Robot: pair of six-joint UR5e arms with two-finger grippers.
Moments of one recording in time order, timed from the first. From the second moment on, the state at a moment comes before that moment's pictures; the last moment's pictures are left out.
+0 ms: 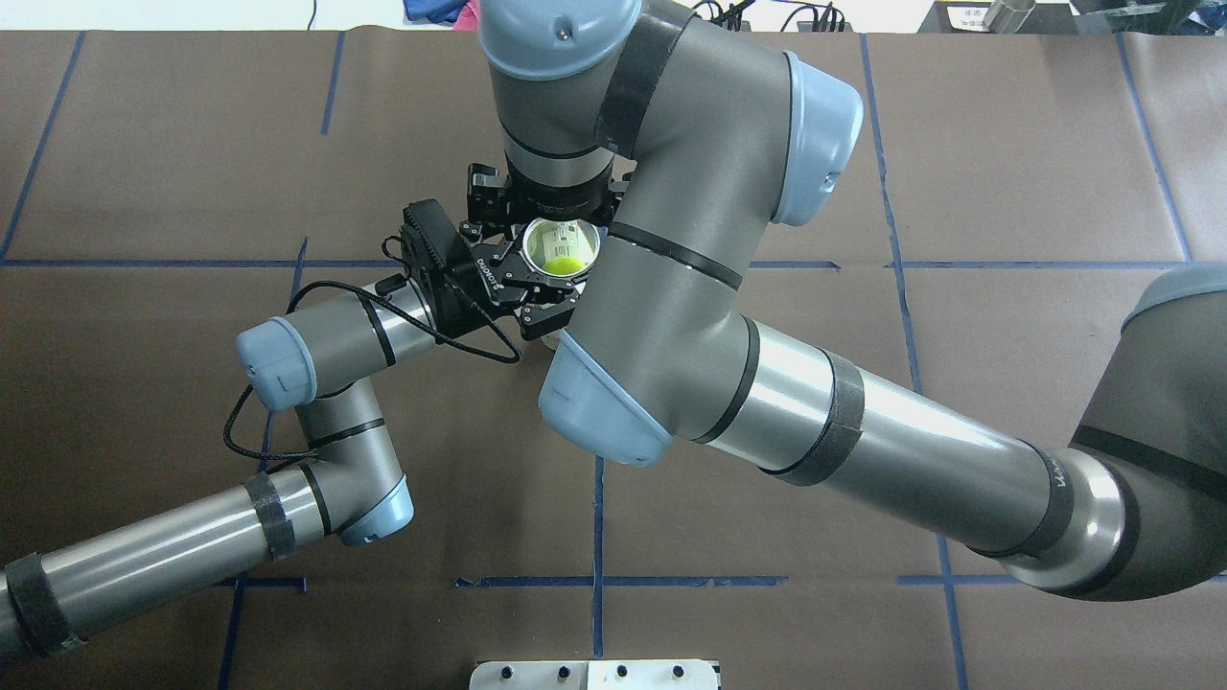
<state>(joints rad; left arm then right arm) -0.50 -2.21 -1.20 -3.35 -1.47 -0.47 0.62 -0.52 1.63 -1.87 1.87 1.16</state>
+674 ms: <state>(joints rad) -0.54 -2.22 -1.24 -3.35 -1.47 -0.47 0.78 -0.64 1.69 -1.87 1.99 0.92</state>
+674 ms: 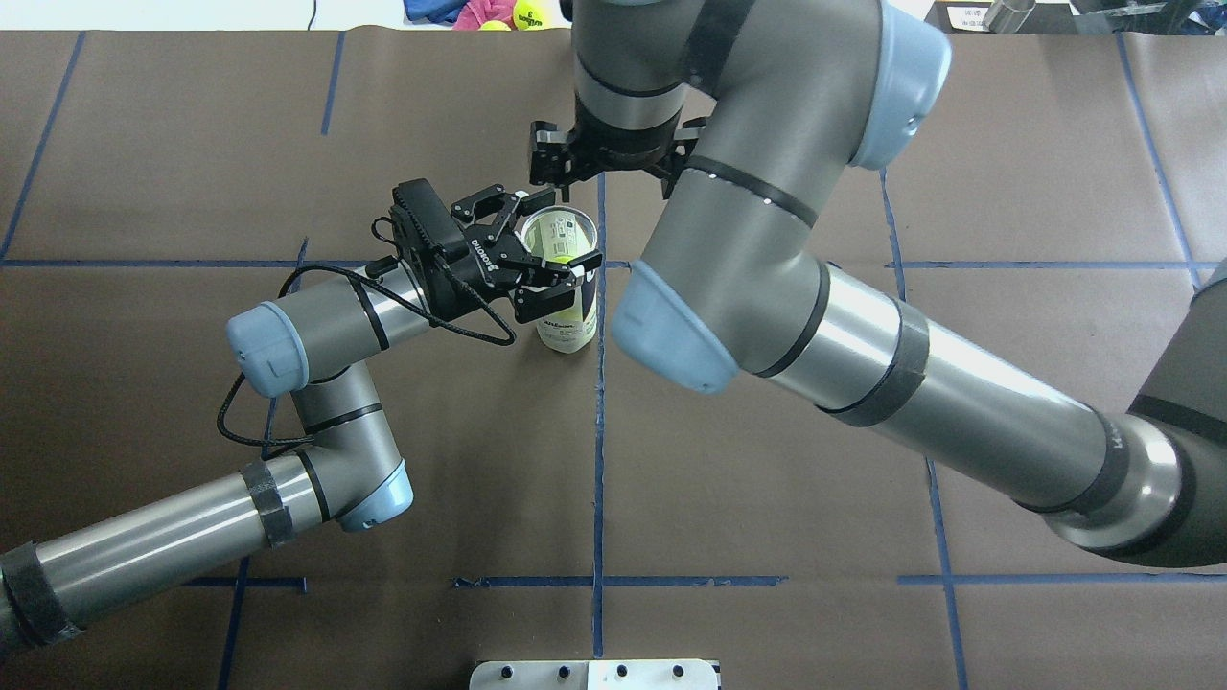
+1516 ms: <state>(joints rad) -0.67 -2.20 -1.48 -2.91 -1.50 -0.47 1.23 -1.03 1.72 -1.80 2.25 0.18</state>
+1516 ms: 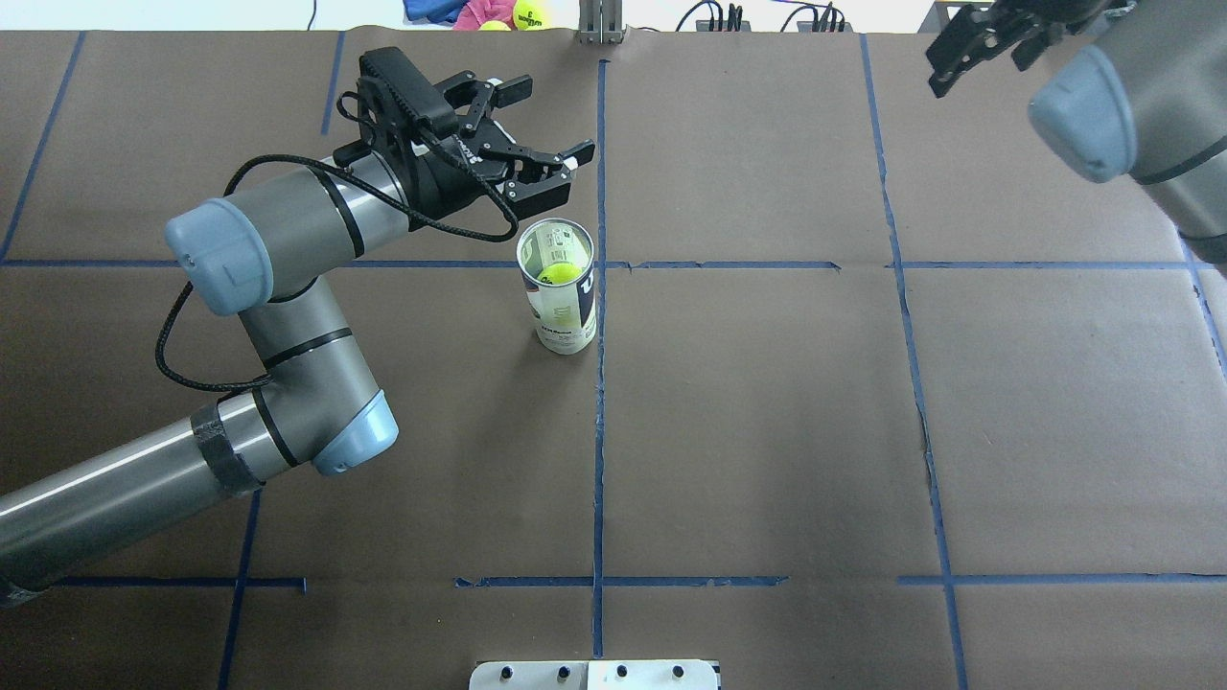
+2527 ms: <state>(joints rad) -1.09 -2.18 -1.55 -2.08 -1.94 -0.41 1.58 -1.52 1.72 -1.66 2.38 -0.26</state>
